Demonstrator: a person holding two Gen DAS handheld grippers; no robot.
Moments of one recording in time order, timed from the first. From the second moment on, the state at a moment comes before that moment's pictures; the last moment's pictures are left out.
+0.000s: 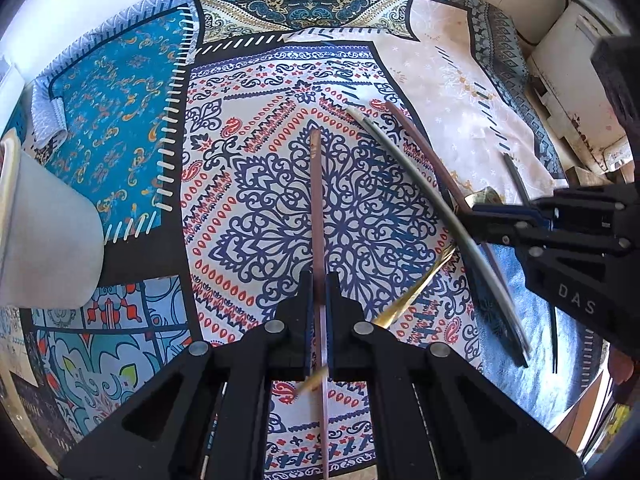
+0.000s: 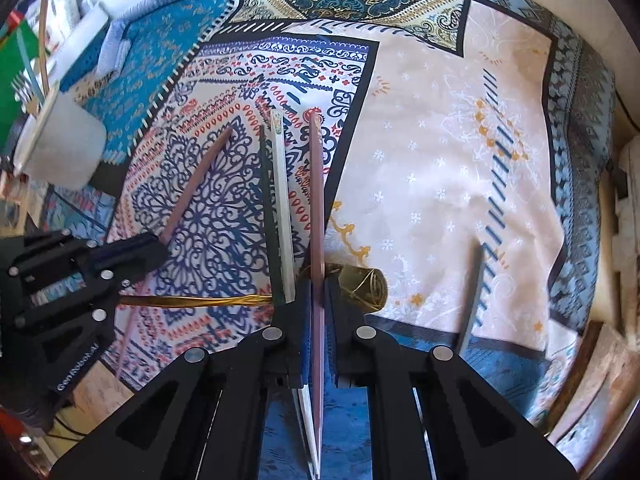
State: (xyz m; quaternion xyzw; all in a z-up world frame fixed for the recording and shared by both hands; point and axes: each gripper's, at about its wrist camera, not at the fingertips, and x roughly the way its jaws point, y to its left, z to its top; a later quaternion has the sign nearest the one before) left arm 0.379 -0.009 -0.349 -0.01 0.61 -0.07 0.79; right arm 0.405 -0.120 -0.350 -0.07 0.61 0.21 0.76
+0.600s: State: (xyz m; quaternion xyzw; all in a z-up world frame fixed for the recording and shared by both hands) left arm 0.349 0.049 -0.280 -0.07 0.55 -0.05 0.83; right arm 0.381 -0.166 -0.271 0.01 0.53 0.19 0.82
